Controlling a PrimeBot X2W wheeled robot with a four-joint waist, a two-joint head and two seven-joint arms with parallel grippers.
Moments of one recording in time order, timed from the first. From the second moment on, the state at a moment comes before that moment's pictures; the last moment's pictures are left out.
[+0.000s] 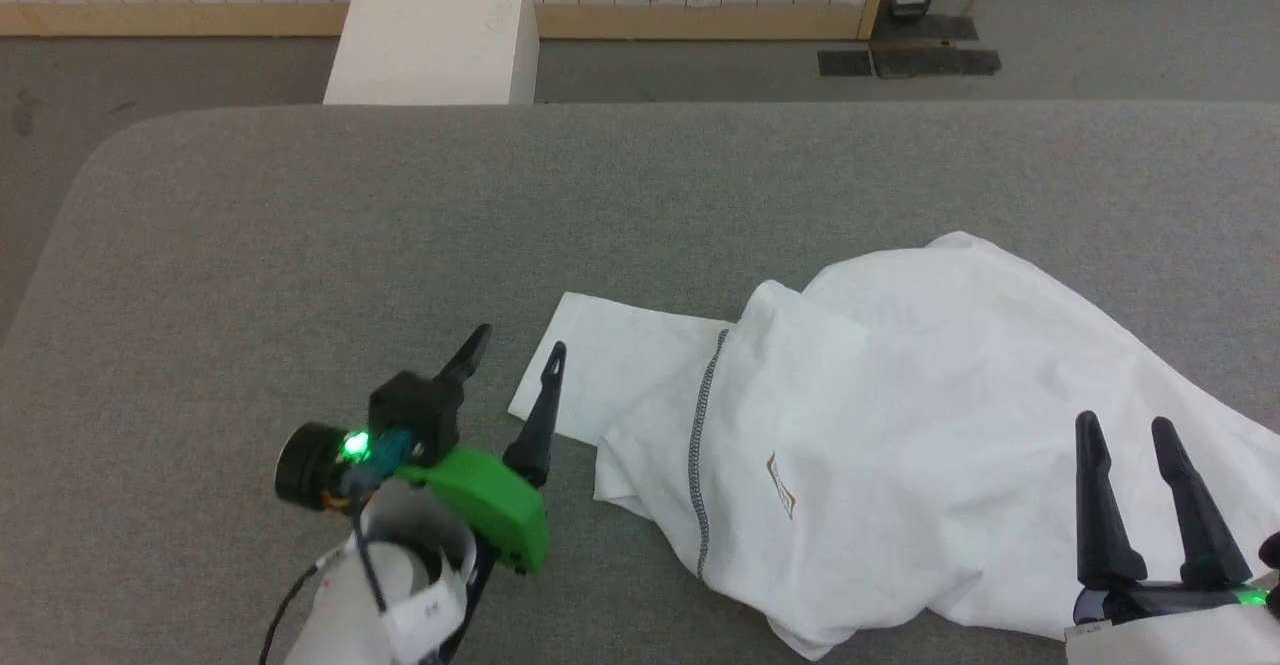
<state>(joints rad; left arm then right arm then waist) -0.16 0.13 -0.26 0.07 -0.20 -0.06 -0.04 0.20 -0.05 -0.10 -0.17 0.34 0.13 -0.16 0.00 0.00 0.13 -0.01</state>
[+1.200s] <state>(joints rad) -0.53 0.37 -0.12 0.14 -0.46 -0.04 0.49 0.11 -0.05 -0.11 -0.13 0.36 0.13 -0.18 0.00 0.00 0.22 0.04</state>
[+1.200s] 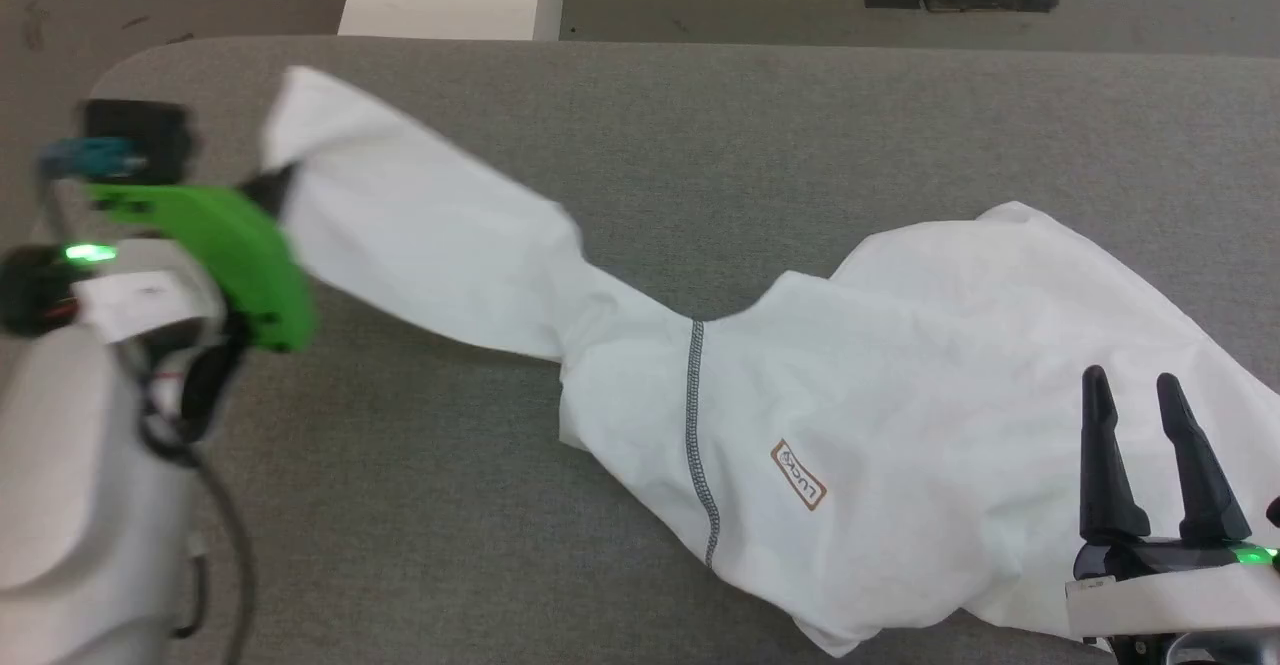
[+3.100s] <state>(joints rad) 0.11 0.12 -0.24 -0.11 -0.33 0.10 -0.22 -0.01 -0.05 -0.17 -0.17 0.30 0.13 0.07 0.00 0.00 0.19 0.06</state>
